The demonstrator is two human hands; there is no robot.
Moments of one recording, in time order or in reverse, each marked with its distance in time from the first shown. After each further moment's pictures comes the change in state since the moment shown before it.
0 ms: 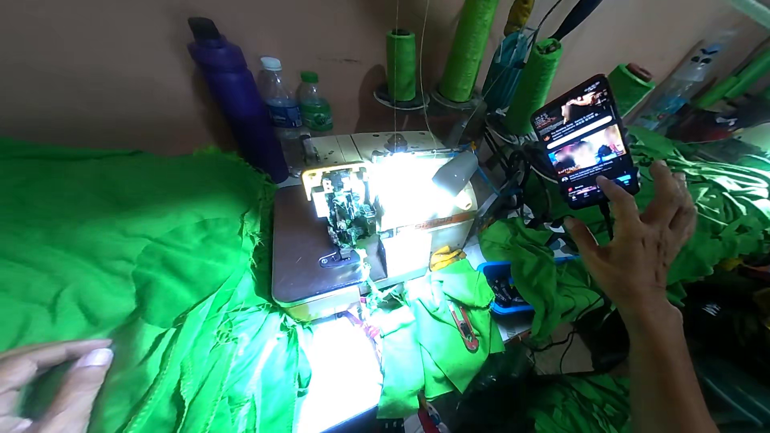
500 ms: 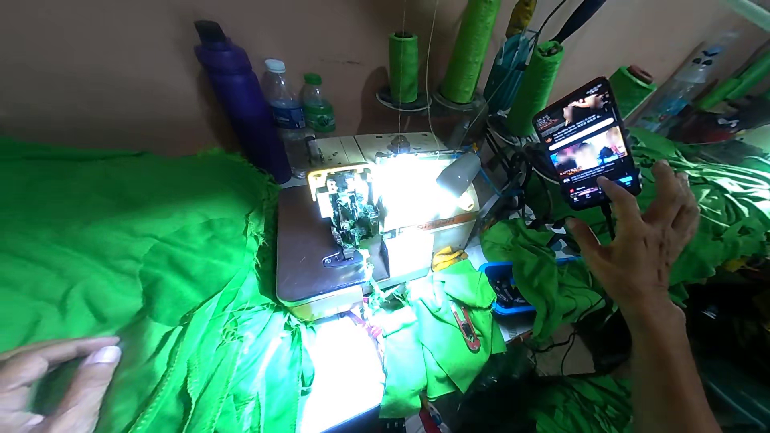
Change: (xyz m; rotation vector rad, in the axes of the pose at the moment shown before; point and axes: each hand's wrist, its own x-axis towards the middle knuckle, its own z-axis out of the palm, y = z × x) left_hand 0.003 -0.031 0.004 -0.019 -0.003 -0.044; right_hand 0.002 -0.002 -0.001 -0.001 -0.007 0.001
